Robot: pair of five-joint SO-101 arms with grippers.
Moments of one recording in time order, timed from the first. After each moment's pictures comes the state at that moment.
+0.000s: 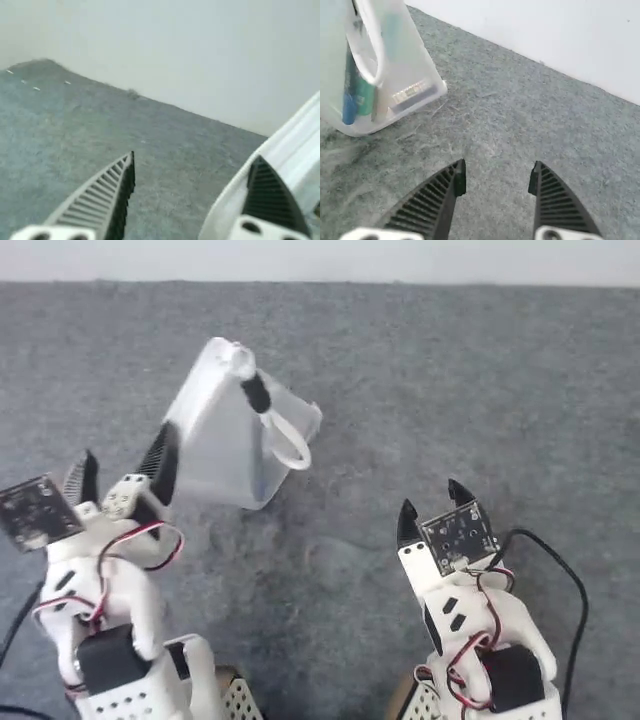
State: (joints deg) left arm -25.1 -86.1 64.4 52.9 13.5; right arm -18.5 -103.9 74.4 62.9 13.0
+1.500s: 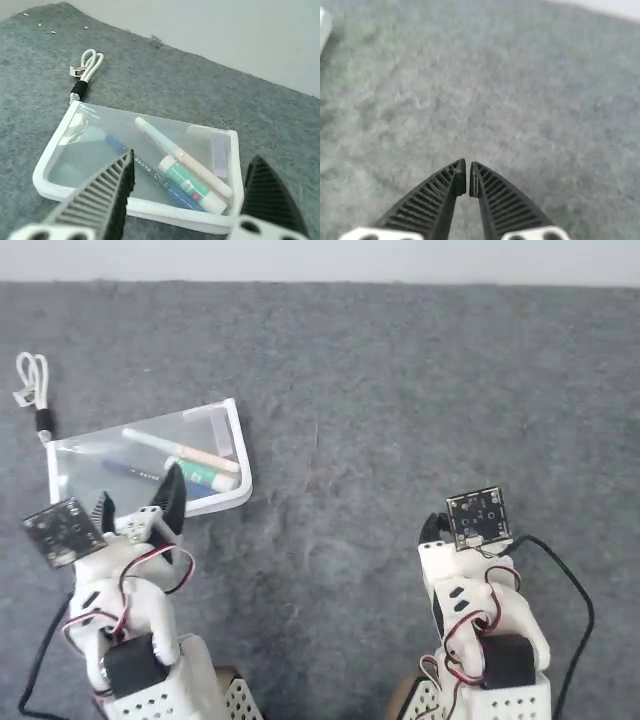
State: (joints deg) left arm -26.8 -103.4 84.1 58.0 13.3; right arm -8.7 -103.4 83.3 65.6 8.5
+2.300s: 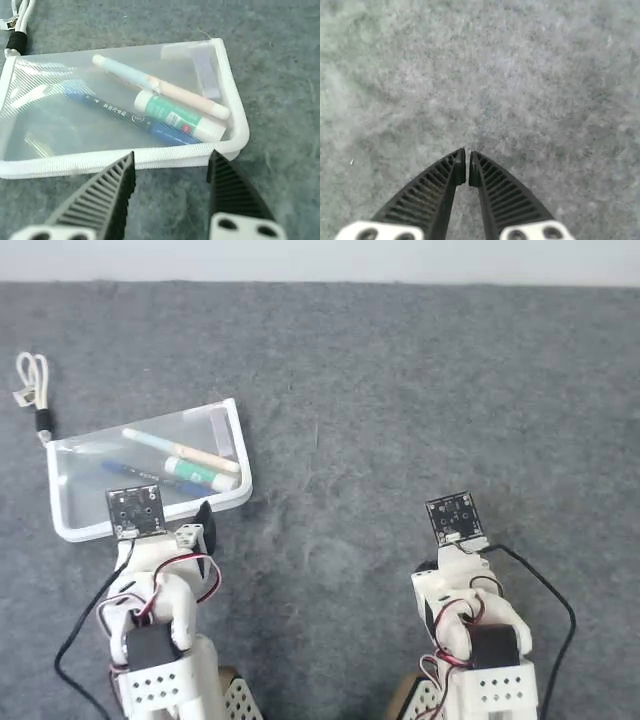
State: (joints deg) left arm -19.5 -103.4 97.3 57.3 2.6; right arm -8.6 -103.0 95.2 71.6 8.2
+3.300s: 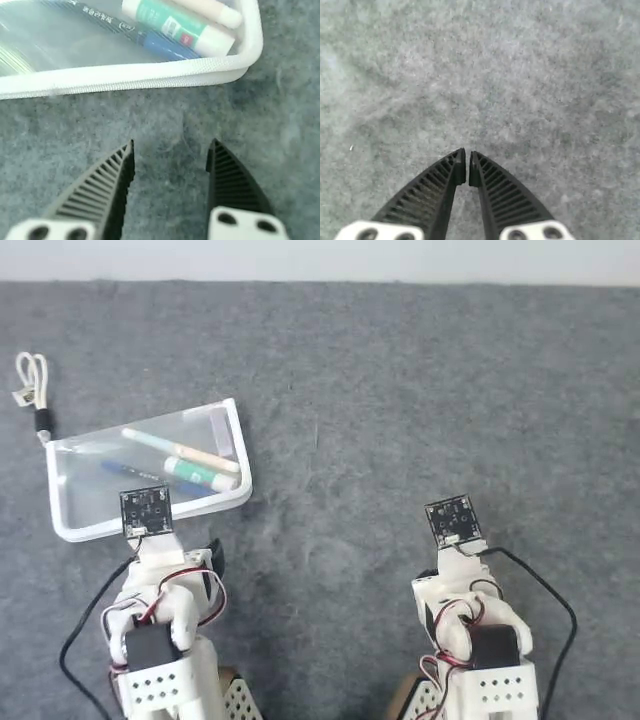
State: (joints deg) left arm -19.5 -103.4 97.3 72.0 2.6; right arm -8.6 -103.0 95.2 74.7 8.2
